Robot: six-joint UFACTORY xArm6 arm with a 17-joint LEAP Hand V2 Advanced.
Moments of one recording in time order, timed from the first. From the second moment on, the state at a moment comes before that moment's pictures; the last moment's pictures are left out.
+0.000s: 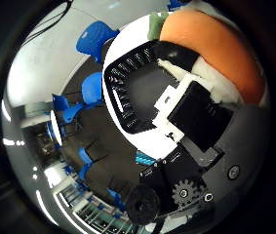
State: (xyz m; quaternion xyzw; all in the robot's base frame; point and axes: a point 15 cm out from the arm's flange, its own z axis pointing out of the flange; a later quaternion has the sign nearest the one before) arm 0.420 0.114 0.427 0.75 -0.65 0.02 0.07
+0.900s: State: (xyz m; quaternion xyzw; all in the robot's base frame) arm 0.450 0.102 0.424 0.75 -0.66 0.04 0.03
